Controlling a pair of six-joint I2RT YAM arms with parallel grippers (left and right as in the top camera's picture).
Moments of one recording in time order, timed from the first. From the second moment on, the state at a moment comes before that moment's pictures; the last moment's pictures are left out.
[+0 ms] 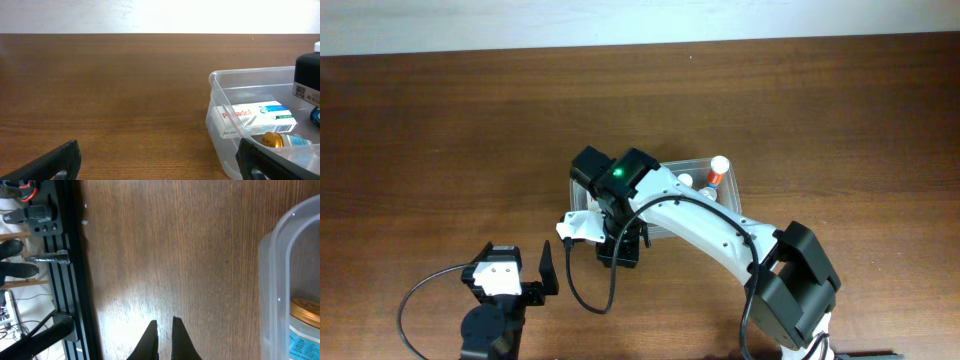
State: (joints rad) left arm -0.18 0.02 0.12 -0.38 -0.15 -0.07; right arm 0.83 2.01 1.70 -1.28 -0.43 -0.64
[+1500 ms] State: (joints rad) left arm -0.18 0.02 0.12 -0.38 -0.15 -0.07; right arm 0.72 2.01 1.60 -1.02 -0.31 -0.60
